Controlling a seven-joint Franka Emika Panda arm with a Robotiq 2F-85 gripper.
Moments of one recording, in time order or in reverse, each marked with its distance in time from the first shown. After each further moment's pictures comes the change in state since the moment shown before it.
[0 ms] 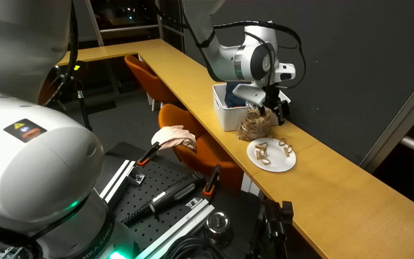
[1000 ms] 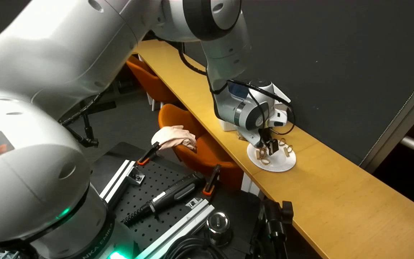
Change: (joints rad) arm -0.223 0.450 0.234 0.286 0.188 0.220 -0.103
